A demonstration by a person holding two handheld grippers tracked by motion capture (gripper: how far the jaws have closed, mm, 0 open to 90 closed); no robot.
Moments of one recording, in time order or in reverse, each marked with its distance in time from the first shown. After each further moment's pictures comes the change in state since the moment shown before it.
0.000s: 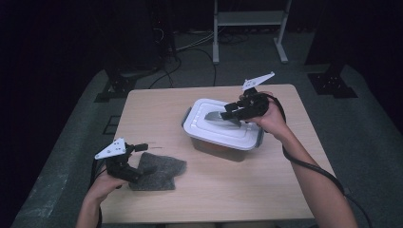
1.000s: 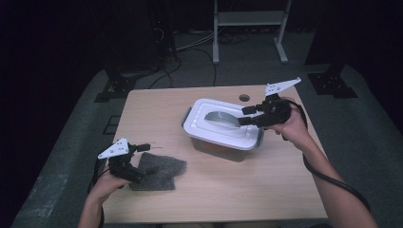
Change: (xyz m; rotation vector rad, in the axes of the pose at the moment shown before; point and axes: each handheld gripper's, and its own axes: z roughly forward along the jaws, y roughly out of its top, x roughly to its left) left arm -0.001 0.002 0.006 0.005 -0.004 -0.001; right arm 0.018 -0.026 -0.053 -0.055 -0.023 0.006
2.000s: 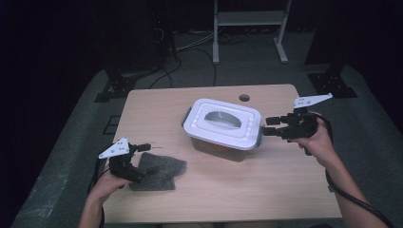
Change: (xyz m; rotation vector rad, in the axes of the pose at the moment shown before) left arm -0.001 0.000 0.001 0.006 0.001 -0.001; right arm -0.003 -0.059 -0.054 -0.042 -0.056 0.101
